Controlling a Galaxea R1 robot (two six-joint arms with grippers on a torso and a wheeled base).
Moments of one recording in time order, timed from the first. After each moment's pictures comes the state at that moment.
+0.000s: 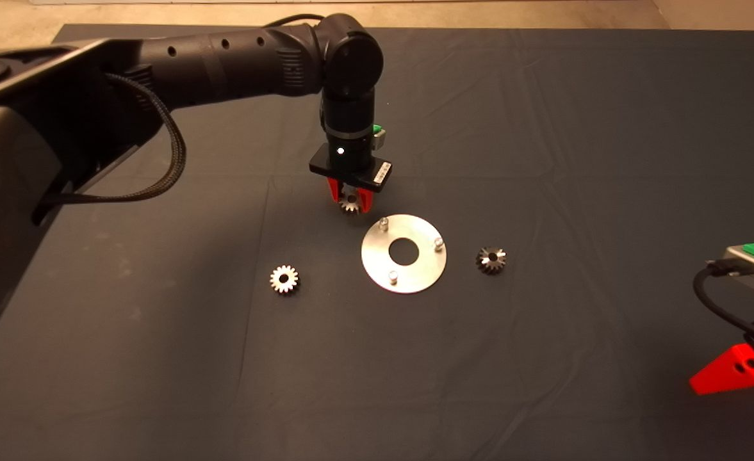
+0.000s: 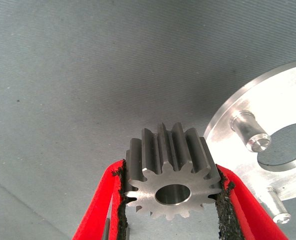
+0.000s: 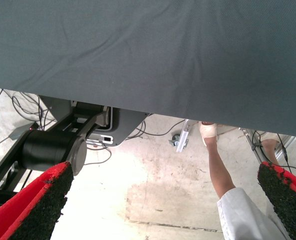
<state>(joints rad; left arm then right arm) -0.47 2.94 -1.71 0.11 1.52 -0.84 0.66 1.90 -0.41 0.21 -1.53 1.40</state>
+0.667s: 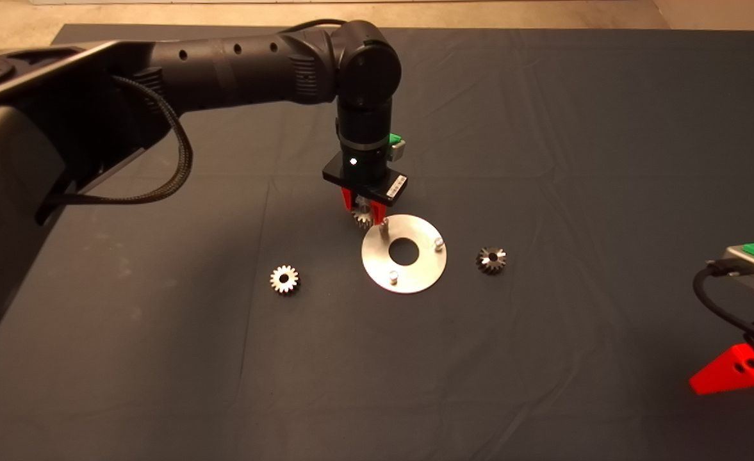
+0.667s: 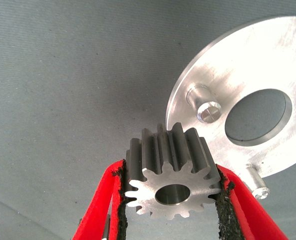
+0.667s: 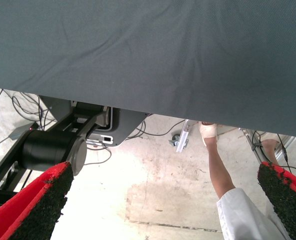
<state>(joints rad) -0.47 2.95 -1.61 0.10 1.52 -0.82 0.66 1.90 -0.41 0.21 -1.53 1.40</state>
